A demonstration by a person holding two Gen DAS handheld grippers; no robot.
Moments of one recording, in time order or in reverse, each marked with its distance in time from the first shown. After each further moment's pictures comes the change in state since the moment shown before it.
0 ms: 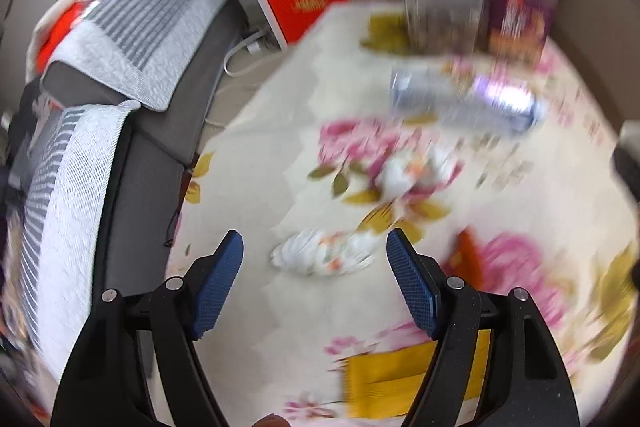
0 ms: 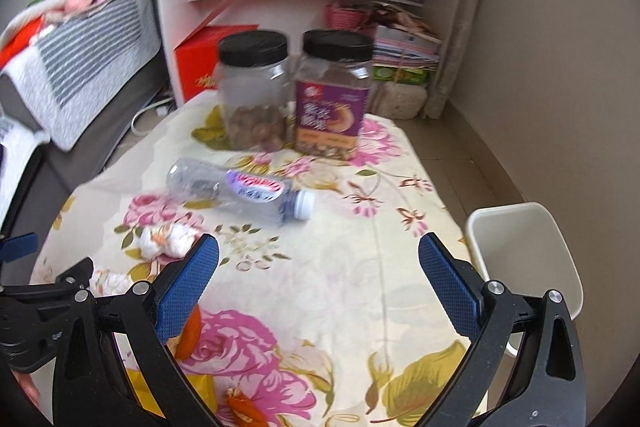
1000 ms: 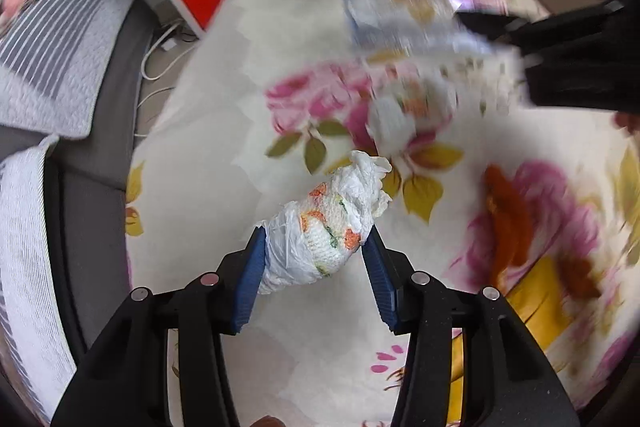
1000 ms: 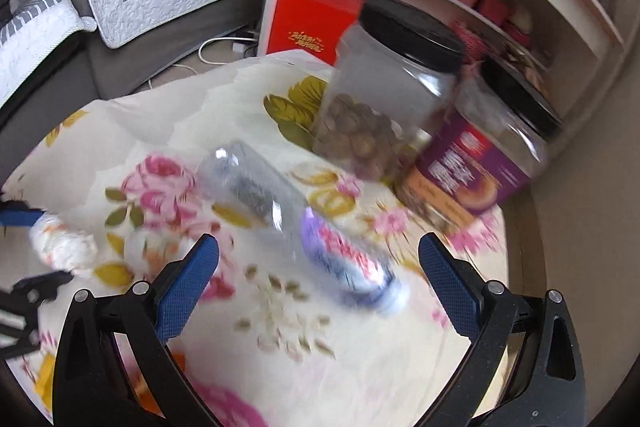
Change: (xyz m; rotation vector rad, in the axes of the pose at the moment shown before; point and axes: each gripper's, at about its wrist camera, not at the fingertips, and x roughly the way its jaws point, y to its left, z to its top) left arm 0.049 0.018 -0.007 0.202 0.036 -0.224; right arm 0.107 0.083 0.049 -0.438 0.065 0.166
